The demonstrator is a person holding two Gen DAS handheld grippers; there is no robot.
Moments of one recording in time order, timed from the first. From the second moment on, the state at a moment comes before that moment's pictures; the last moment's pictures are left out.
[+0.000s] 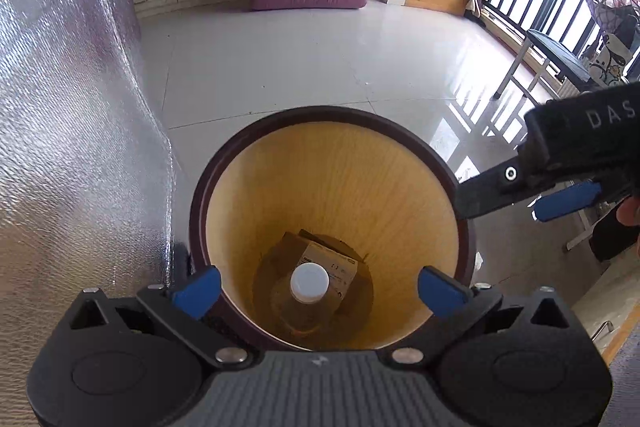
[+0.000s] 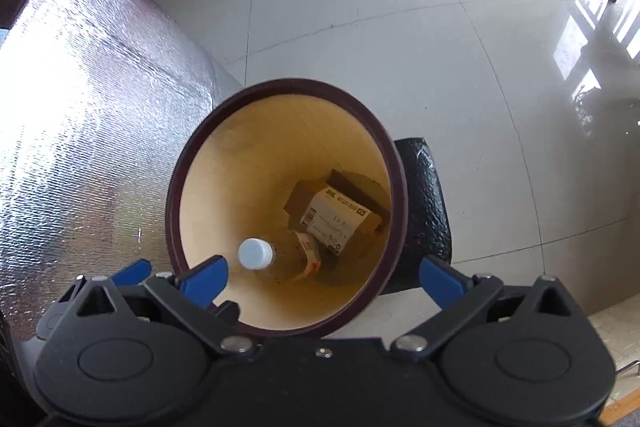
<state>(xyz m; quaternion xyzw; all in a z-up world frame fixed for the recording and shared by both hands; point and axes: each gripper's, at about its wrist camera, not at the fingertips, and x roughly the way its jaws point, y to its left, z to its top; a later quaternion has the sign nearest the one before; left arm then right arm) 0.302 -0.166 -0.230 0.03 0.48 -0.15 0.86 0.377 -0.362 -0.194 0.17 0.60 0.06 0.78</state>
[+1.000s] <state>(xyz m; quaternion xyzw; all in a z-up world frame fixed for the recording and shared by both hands) 0.244 -0.117 -0.125 0.00 0.46 -0.13 0.88 0.253 -0.360 -0.113 0.10 0.47 0.01 0.88</state>
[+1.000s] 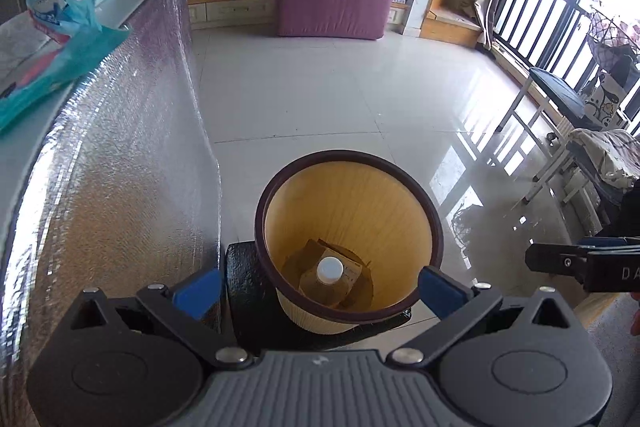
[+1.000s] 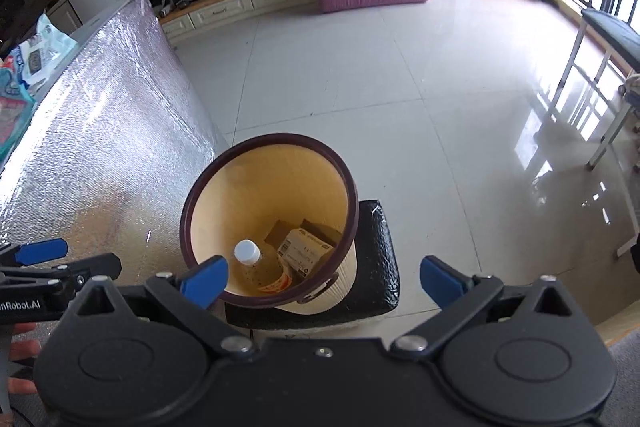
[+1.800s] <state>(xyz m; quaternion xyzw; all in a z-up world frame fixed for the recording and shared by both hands) 0.170 -0.032 -0.006 -0.03 0.34 -0.09 0.94 0.177 -0.286 -0.004 0.07 0.34 0.05 0.94</state>
